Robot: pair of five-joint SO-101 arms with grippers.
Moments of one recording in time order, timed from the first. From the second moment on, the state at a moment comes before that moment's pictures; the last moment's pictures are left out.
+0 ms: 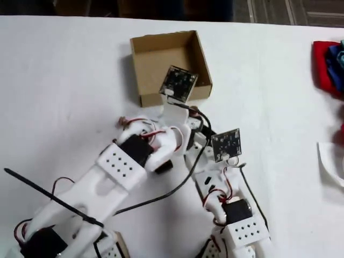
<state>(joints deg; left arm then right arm) 32.6 -26.7 35.8 40.6 16.4 -22.4 -81.1 94.8 11.6 -1.0</state>
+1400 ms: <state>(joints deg) -15.0 -26.5 38.7 53.9 -6.9 -15.7 2.5 -3.4 53.5 0.5</state>
